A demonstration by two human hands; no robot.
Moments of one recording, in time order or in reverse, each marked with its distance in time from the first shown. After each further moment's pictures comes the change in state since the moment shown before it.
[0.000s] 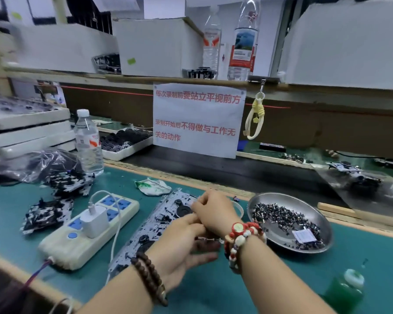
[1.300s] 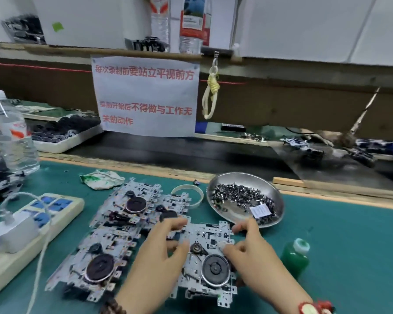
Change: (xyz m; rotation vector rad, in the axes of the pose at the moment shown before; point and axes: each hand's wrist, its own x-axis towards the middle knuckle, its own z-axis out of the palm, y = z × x) left_hand 0.011 -0.051 0.017 0.551 -0.055 0.338; right_hand -0.087 0.120 -0.036 0.178 0.092 0.237
